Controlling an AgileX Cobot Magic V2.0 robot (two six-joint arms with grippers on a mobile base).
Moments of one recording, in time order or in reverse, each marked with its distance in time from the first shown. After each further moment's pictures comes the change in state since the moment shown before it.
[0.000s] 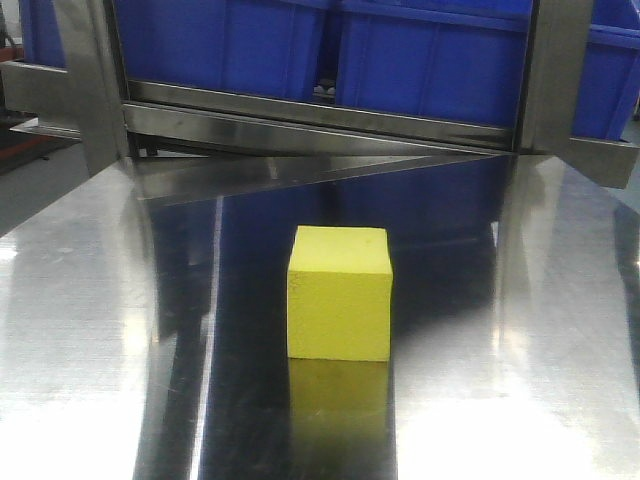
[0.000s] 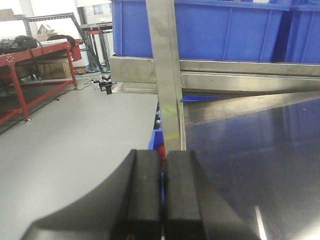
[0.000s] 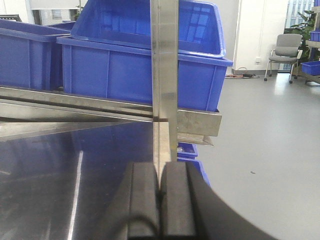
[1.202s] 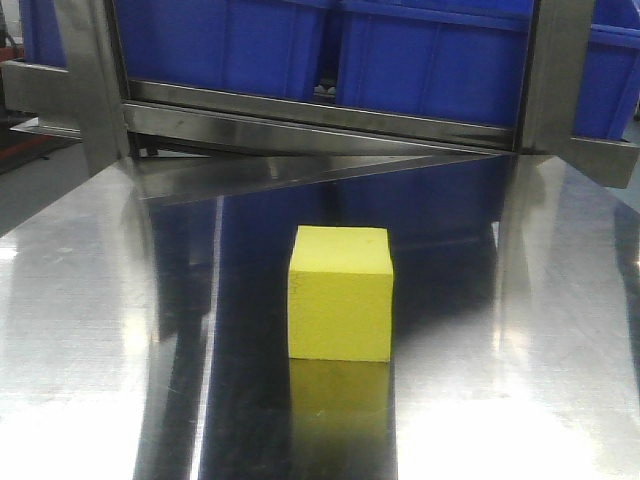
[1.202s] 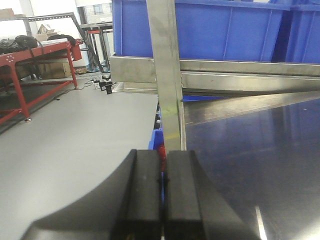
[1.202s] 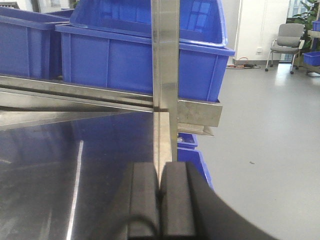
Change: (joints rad) left arm 0.000 0.000 0.000 0.000 0.000 0.000; right arm 0.006 0.000 -0.034 -0.009 0.073 0.000
